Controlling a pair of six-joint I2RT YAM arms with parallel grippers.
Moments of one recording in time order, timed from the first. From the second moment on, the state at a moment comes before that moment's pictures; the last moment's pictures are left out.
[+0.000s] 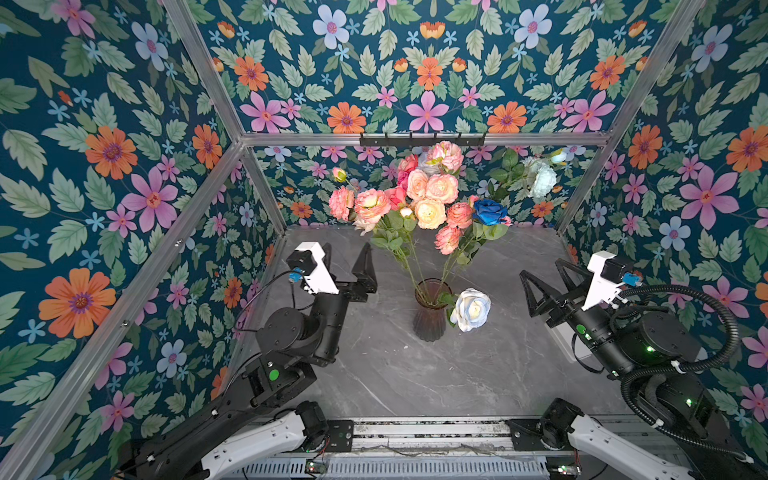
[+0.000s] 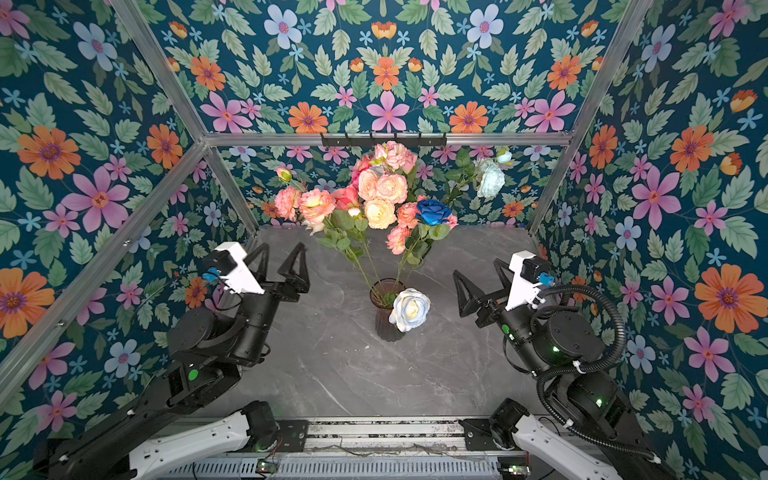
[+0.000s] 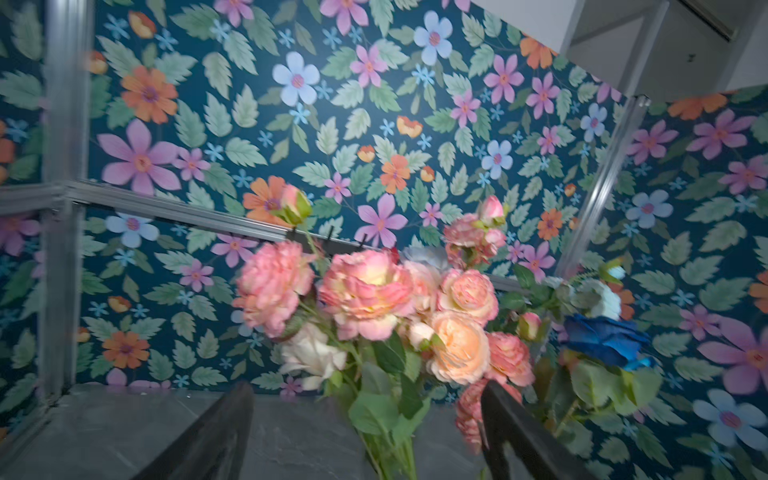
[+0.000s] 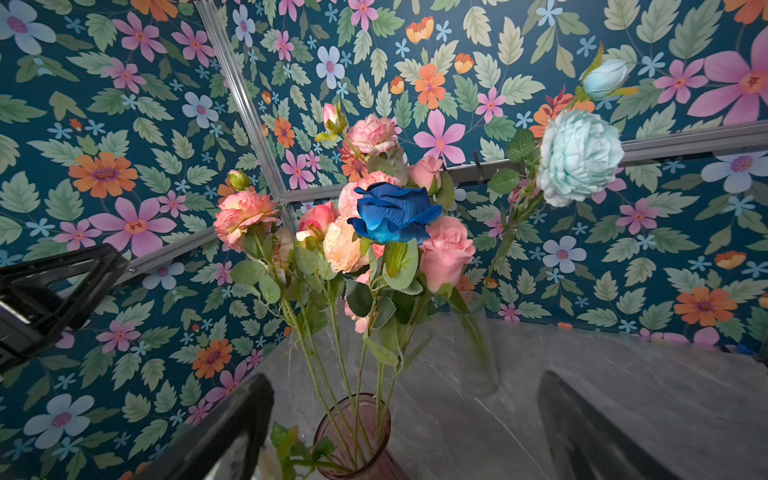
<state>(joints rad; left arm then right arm) -1.04 0.72 0.97 0.16 -0.86 0.00 0.73 0.59 1.09 -0.40 0.30 0.21</state>
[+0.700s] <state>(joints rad) -0.23 1.01 0.95 0.05 -0.87 -0.16 0.73 0.58 1.02 -0.34 0.40 0.22</state>
